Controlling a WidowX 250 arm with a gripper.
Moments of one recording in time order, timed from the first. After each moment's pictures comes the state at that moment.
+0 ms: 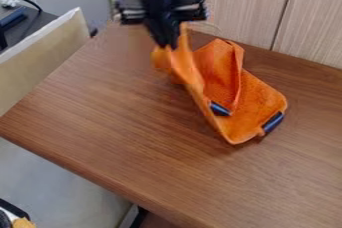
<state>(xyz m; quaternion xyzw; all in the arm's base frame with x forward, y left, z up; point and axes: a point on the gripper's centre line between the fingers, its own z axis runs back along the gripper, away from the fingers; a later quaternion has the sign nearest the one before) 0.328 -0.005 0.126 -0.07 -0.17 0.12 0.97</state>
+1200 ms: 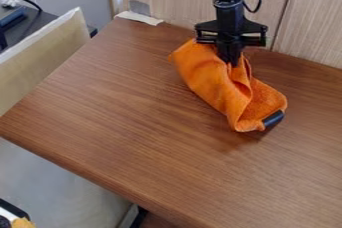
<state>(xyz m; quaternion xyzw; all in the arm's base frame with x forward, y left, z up) 0.428 -0.055 0.037 -0.08 -0.10 0.06 0.99</state>
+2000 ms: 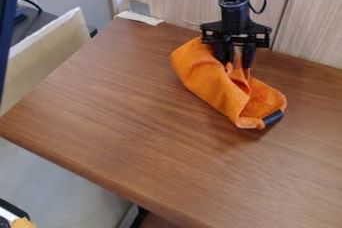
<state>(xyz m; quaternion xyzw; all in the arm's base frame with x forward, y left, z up) 0.430 -0.060 0.029 -0.08 -0.07 0.04 0.99</state>
